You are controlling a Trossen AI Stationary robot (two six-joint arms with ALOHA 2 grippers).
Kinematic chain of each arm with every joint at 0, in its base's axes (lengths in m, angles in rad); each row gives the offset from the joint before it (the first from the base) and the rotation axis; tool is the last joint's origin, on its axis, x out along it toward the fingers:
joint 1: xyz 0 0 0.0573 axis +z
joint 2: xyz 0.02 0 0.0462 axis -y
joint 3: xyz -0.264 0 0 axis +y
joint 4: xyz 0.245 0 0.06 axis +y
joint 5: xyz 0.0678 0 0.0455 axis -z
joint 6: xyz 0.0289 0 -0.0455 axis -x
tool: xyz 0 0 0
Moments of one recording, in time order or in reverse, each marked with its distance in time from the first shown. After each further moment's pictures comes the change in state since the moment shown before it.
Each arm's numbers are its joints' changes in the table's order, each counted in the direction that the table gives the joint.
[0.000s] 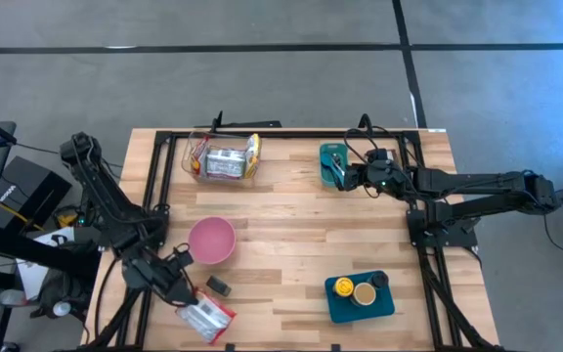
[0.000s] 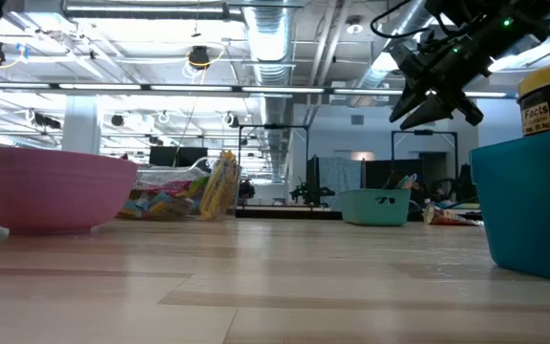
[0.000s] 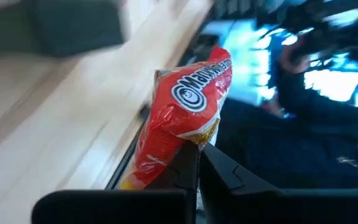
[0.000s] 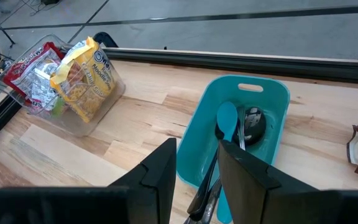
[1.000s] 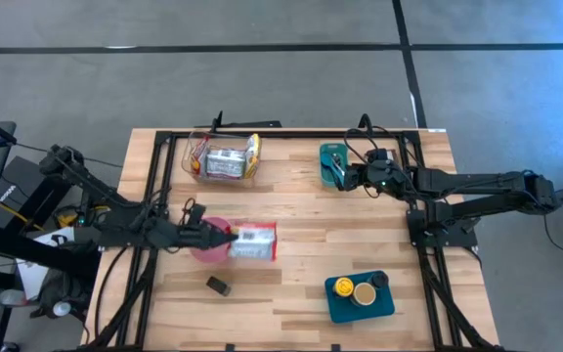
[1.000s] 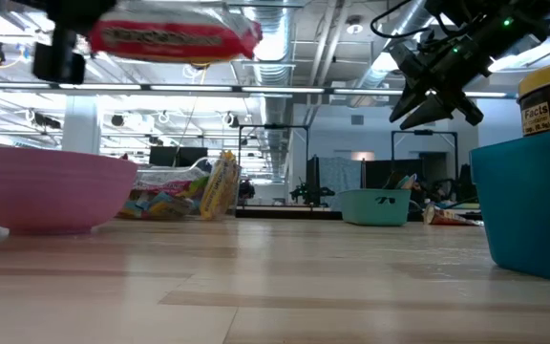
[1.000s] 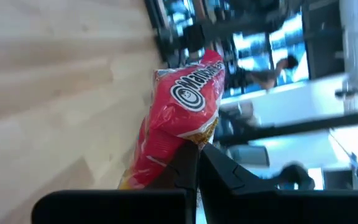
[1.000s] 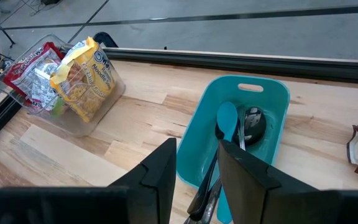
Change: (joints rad) left arm 0.433 0.035 -0.001 -0.226 -0.316 -0.306; right arm 0.000 0.000 0.000 0.000 0.000 0.000
